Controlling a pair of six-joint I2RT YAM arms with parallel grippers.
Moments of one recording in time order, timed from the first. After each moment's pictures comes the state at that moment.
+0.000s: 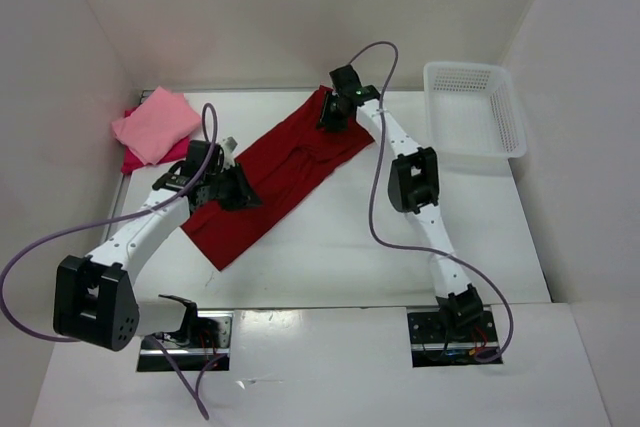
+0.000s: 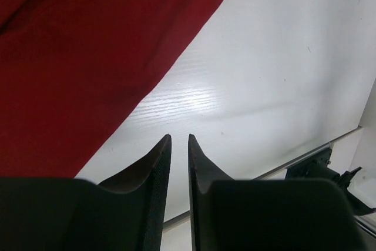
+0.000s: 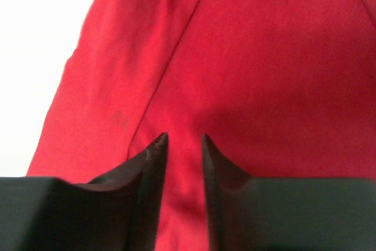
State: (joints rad) left arm -0.22 1.27 0.89 -0.50 0.36 -0.57; right arm 0.40 2.77 2.71 -0.81 -0.16 0.63
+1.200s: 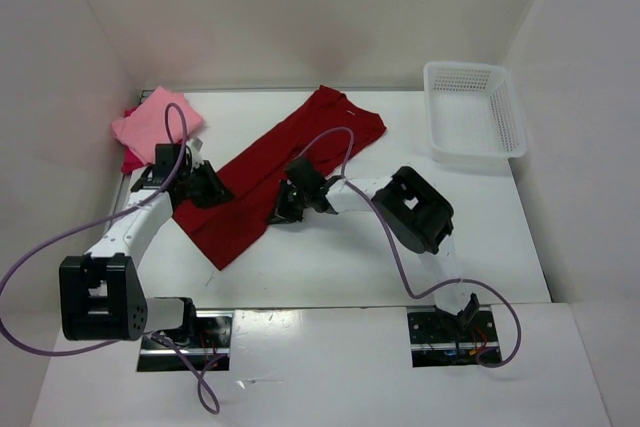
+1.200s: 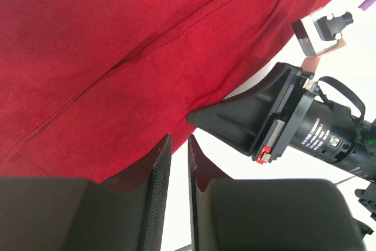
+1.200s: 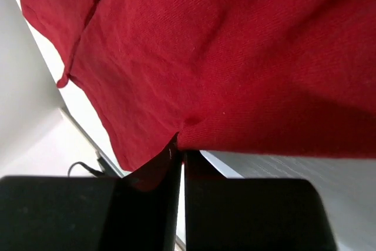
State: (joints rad) left arm 0.04 1.29 0.83 -0.44 0.39 -0.50; right arm 0.82 2.15 1.32 0.03 -0.33 1.06
